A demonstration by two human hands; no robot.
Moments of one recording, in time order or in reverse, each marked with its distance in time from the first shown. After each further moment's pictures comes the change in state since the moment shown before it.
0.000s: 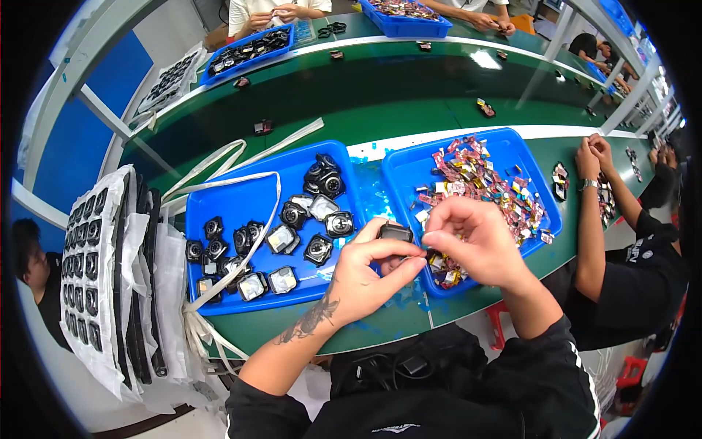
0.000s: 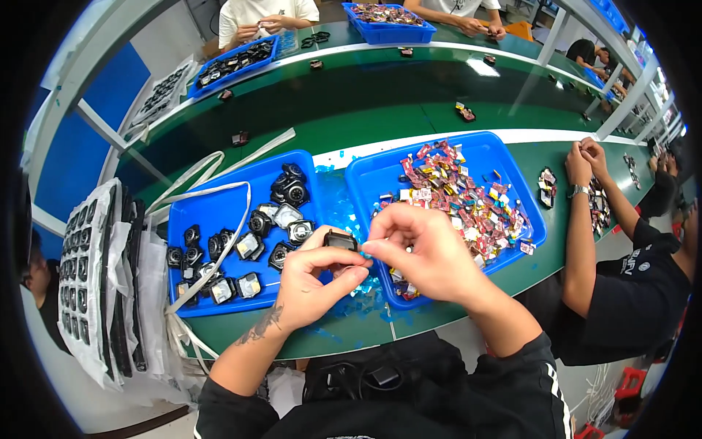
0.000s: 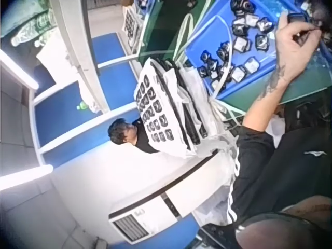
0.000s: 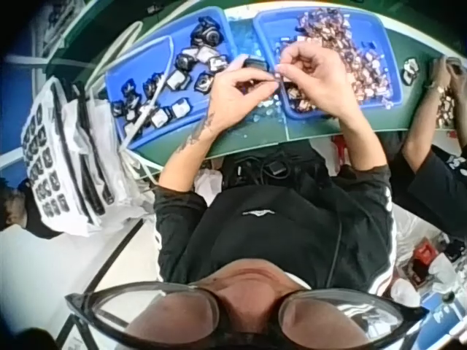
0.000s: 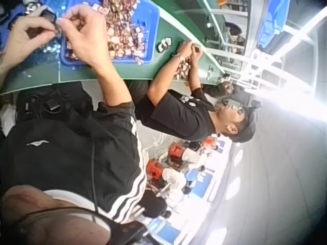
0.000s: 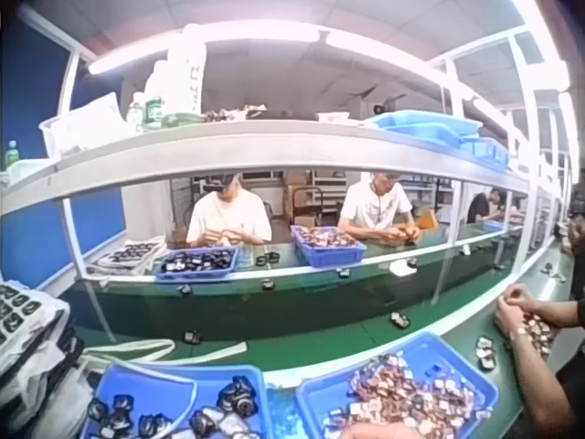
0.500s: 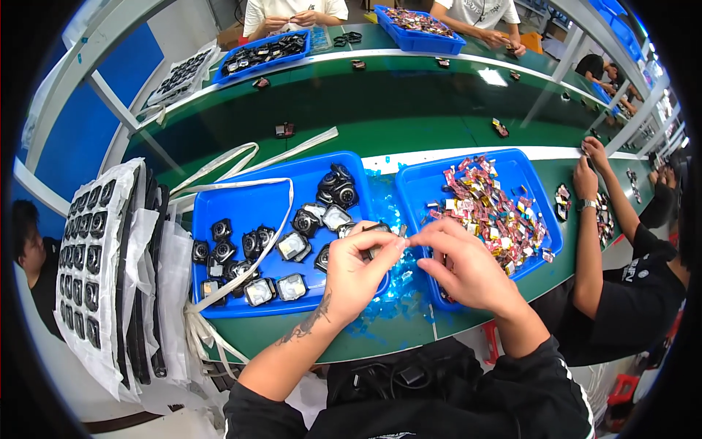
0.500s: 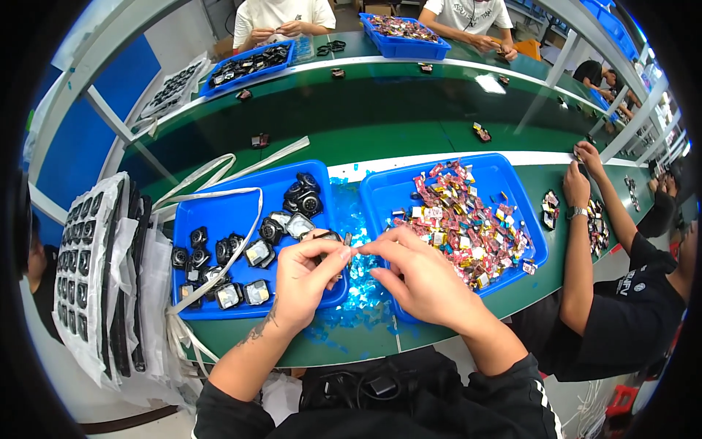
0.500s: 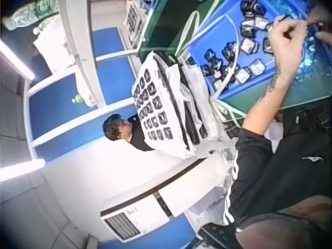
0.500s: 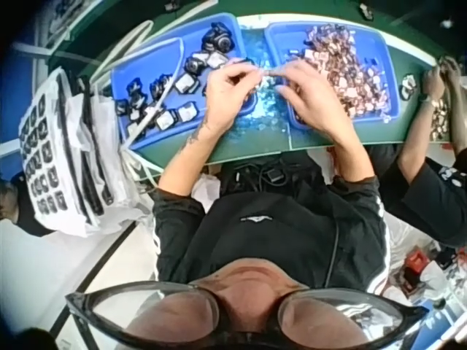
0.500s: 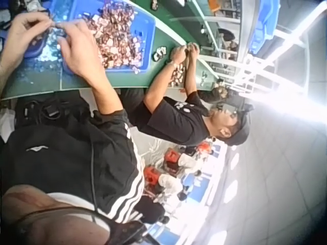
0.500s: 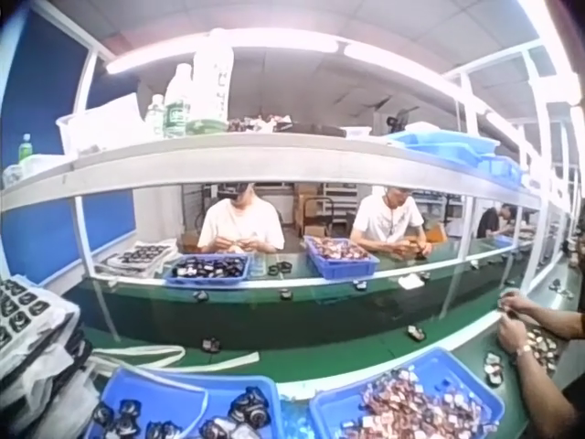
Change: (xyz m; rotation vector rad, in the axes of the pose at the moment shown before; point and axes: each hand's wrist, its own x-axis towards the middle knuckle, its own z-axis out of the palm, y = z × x) left_hand 0.004 -0.015 -0.014 -0.185 0.231 -0.038; right_hand 0.004 0.005 0.022 -0.514 0.020 -0.324
